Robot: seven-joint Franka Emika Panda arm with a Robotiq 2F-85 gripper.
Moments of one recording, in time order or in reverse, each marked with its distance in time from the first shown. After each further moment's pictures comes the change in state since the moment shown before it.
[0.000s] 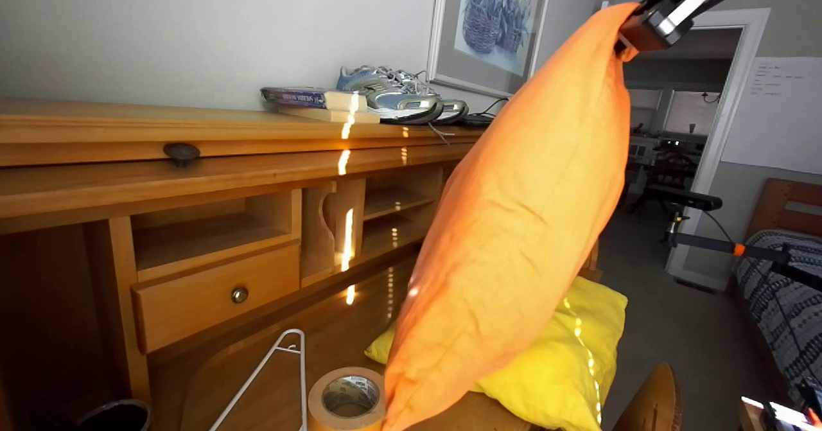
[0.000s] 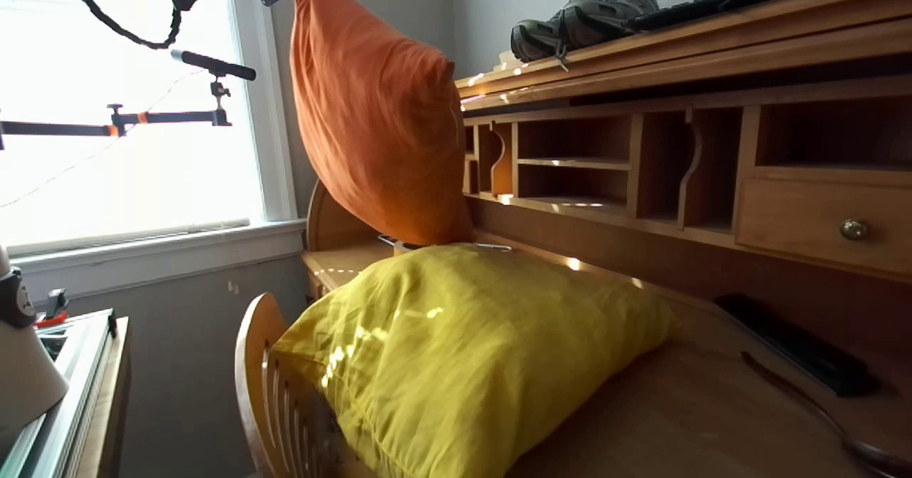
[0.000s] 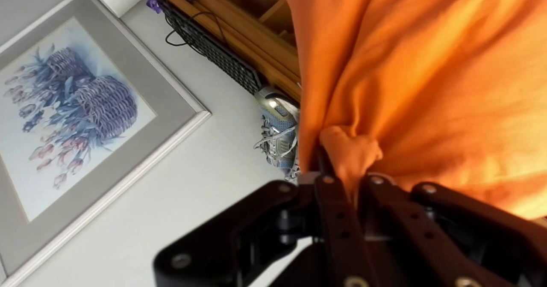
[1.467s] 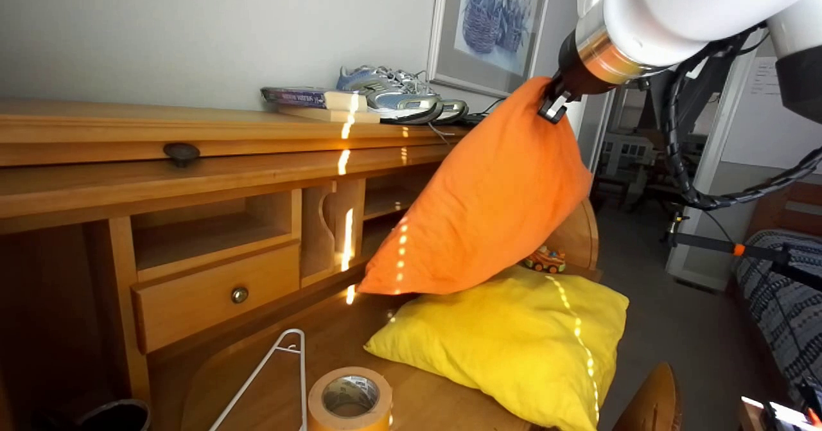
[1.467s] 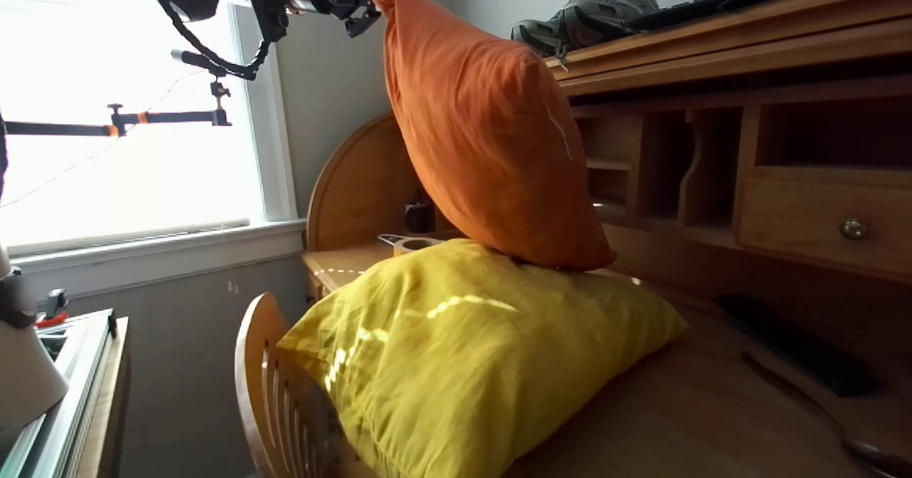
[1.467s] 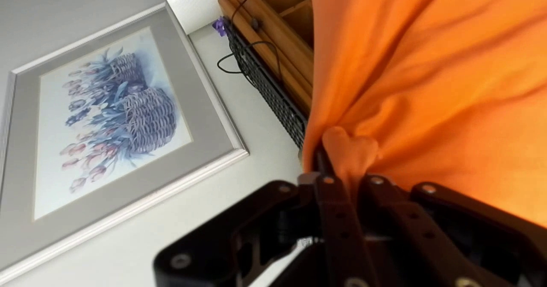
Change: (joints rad) arm -0.276 0.249 -0.051 0.017 -0.284 0.066 0.006
